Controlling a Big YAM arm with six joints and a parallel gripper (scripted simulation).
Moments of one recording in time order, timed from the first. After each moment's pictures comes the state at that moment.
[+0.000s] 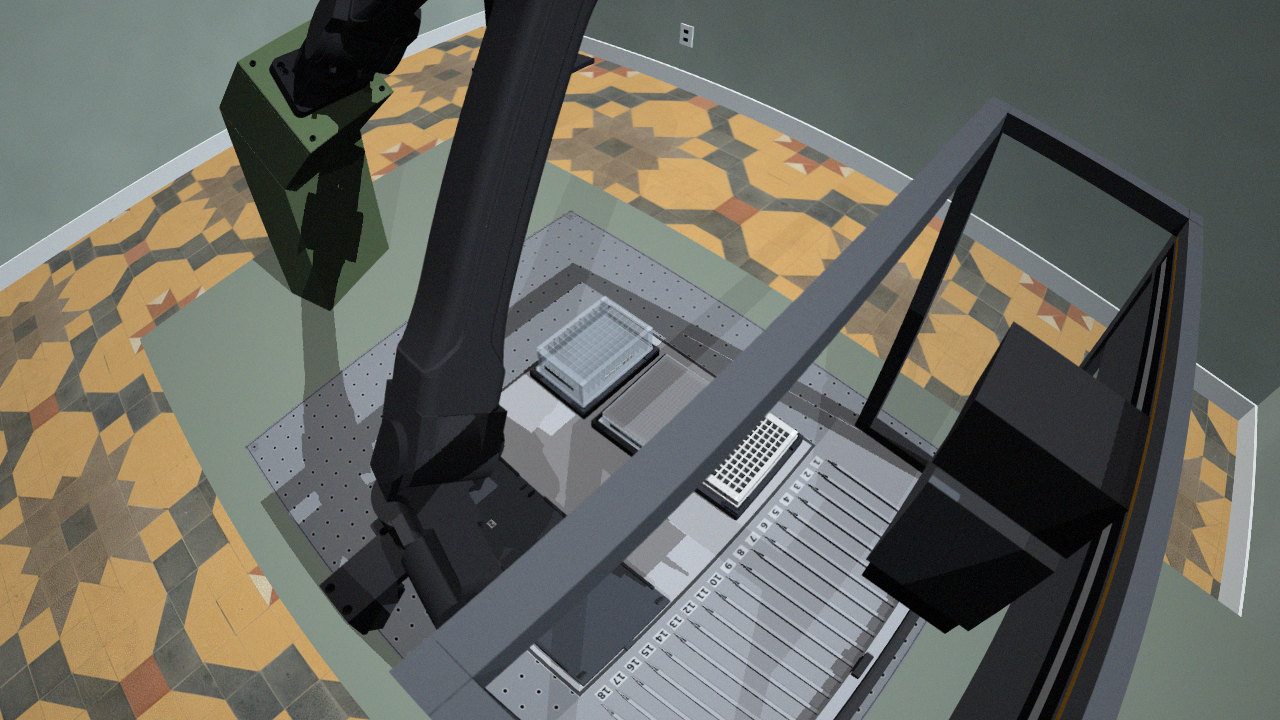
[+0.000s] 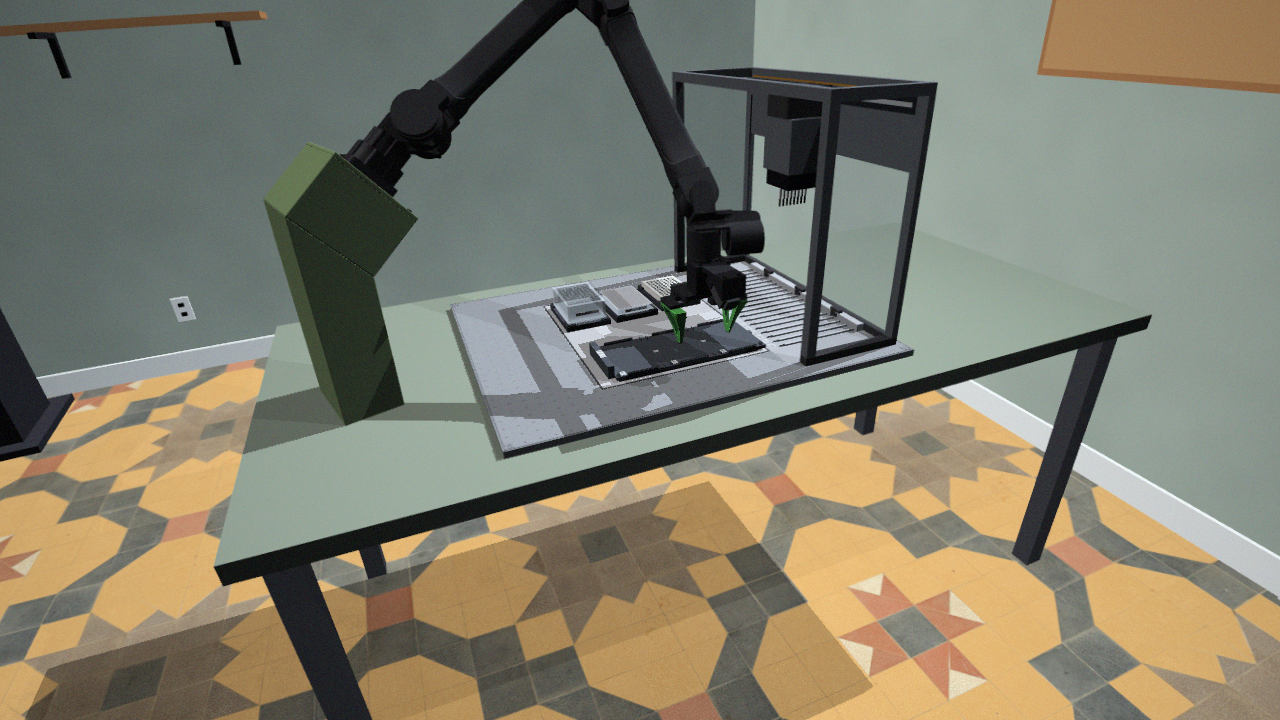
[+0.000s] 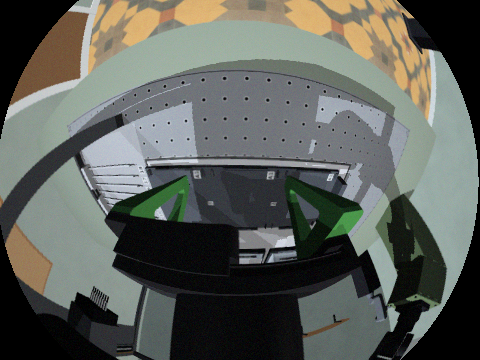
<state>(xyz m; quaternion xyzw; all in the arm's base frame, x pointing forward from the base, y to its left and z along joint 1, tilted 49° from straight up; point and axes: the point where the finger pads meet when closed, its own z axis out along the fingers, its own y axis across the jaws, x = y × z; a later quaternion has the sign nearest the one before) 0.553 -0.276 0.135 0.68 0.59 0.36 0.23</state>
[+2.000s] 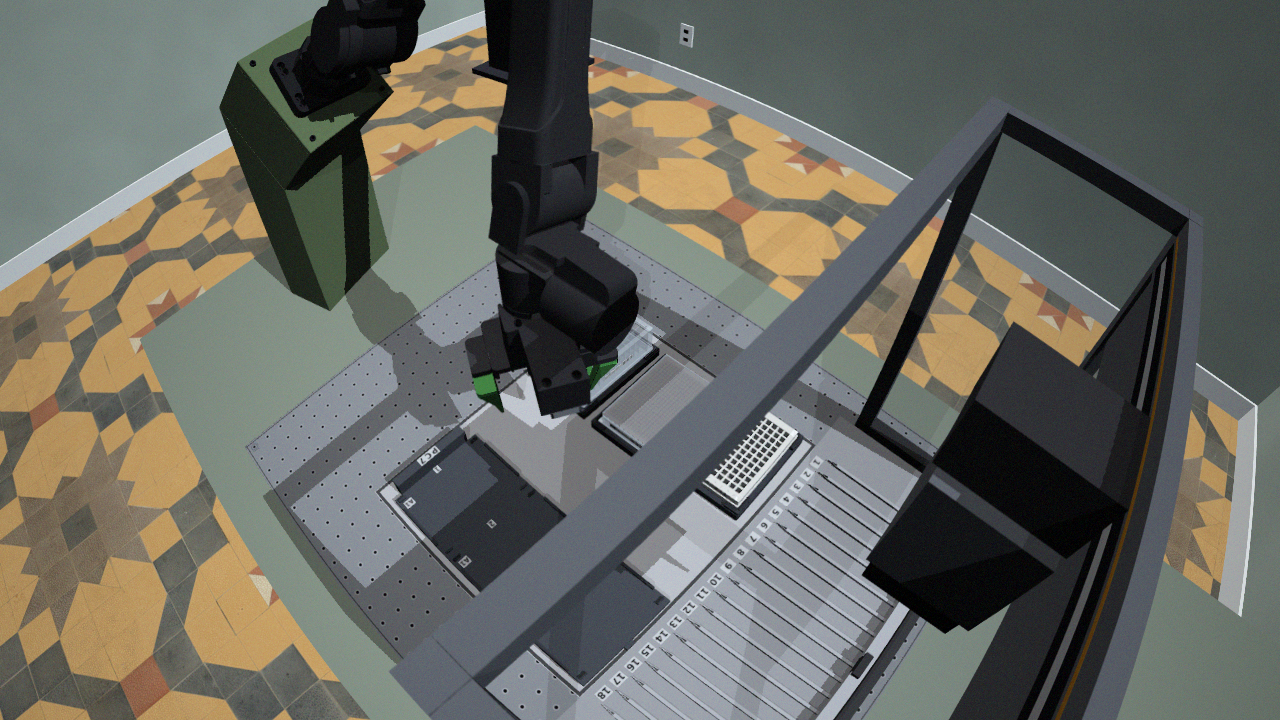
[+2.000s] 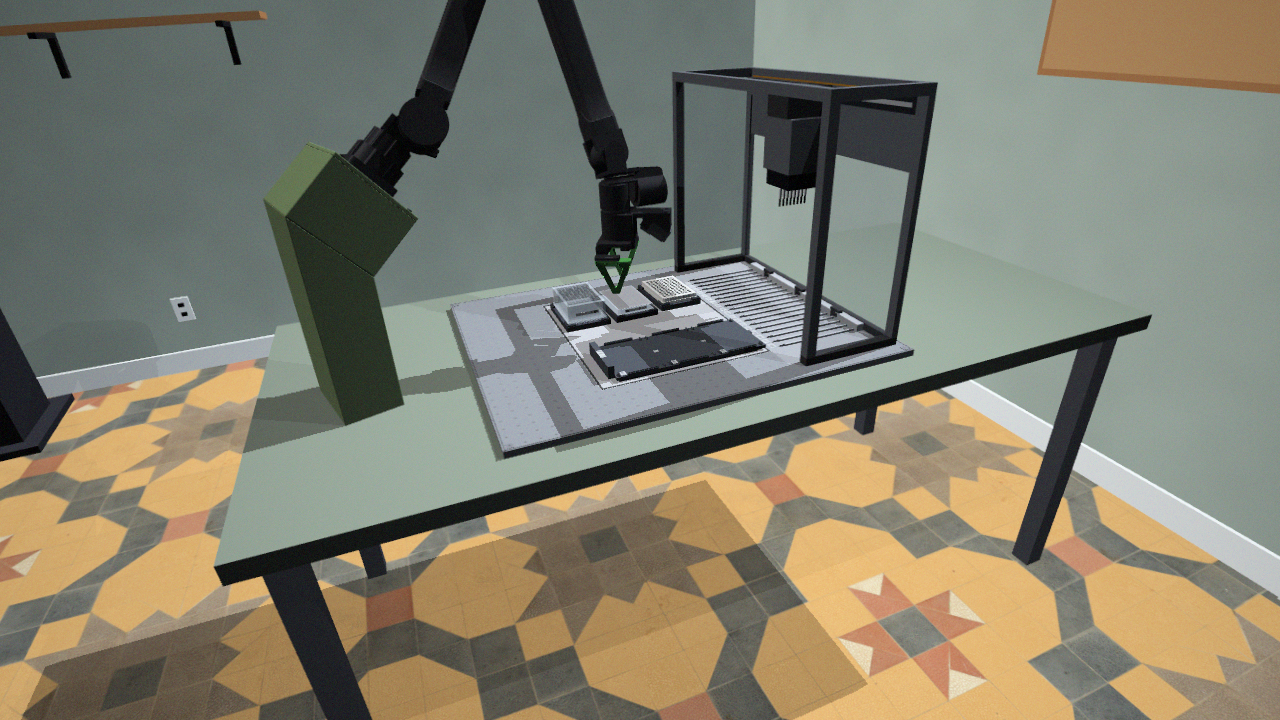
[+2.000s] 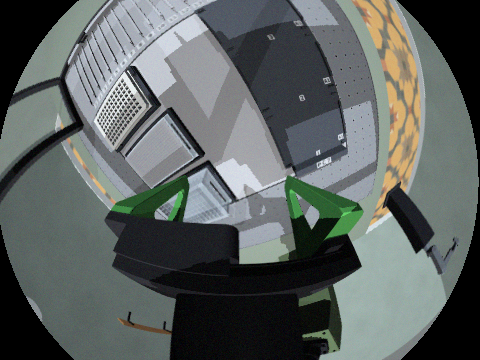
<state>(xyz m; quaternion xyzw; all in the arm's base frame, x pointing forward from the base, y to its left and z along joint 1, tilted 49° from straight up) 0.472 -0.064 0.149 0.29 0.86 0.19 0.37</state>
